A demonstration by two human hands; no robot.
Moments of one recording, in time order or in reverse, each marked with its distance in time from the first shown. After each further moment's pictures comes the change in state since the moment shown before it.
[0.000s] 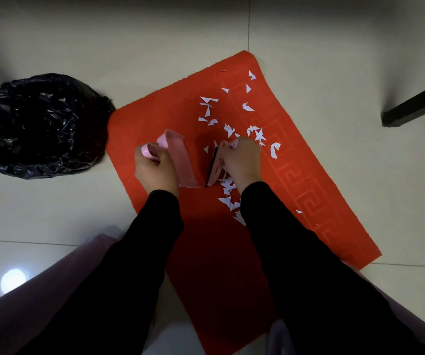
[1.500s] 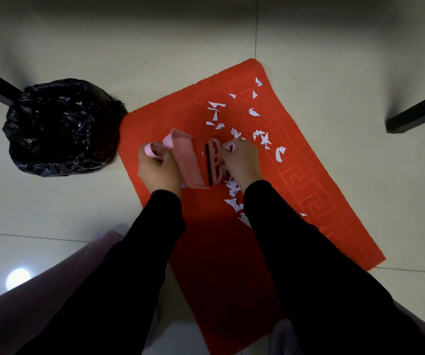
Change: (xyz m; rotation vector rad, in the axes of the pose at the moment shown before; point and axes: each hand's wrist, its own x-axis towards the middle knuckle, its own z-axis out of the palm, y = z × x) left_hand 0.002 0.010 -0.016 0.012 -0.013 -0.010; right_hand -0.006 -0.011 0.003 -0.042 -0.099 -0.136
